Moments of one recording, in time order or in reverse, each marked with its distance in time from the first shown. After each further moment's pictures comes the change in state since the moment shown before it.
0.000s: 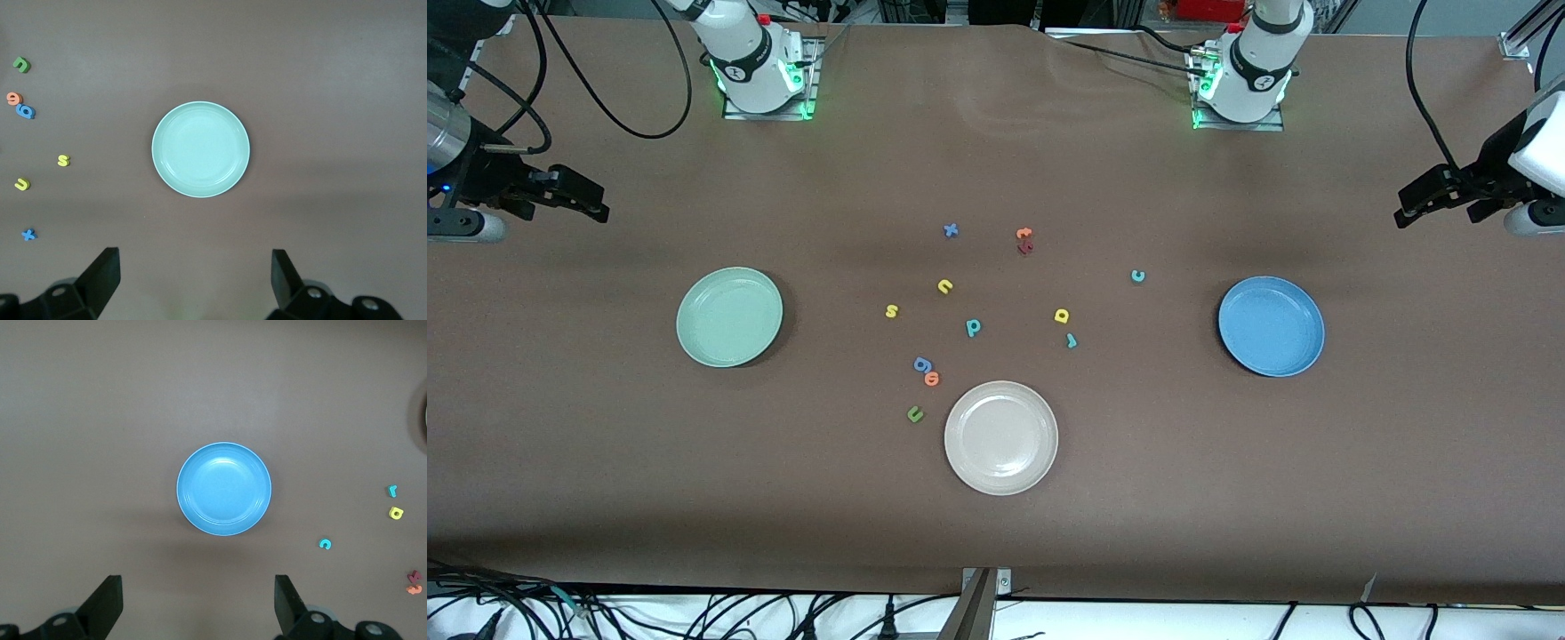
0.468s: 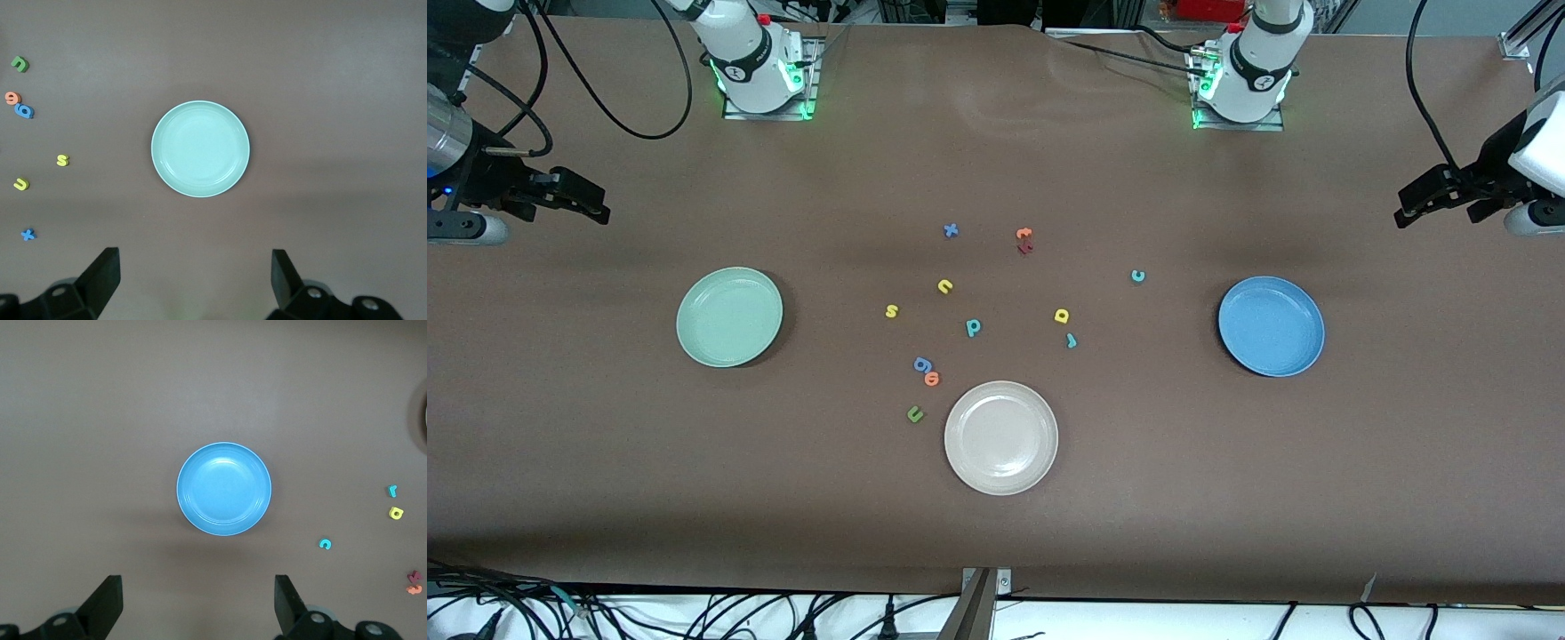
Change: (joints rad) left arm 0.000 0.000 0.000 0.000 0.000 0.000 0.000; right arm 0.000 0.004 -0.001 0.000 0.000 0.000 0.000
